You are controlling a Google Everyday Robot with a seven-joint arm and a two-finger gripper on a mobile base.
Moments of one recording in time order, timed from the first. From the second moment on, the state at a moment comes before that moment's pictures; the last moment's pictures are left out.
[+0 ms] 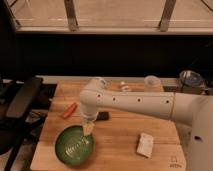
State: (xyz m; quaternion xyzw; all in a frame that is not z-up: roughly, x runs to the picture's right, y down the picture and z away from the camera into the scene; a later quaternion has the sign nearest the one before) arm -0.104 0.185 0.733 -0.35 -0.17 -0.08 0.92
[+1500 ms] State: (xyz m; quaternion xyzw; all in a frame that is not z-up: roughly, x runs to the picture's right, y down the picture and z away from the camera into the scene) arm -0.108 0.226 0.782 -0.34 -0.18 -0.10 0.92
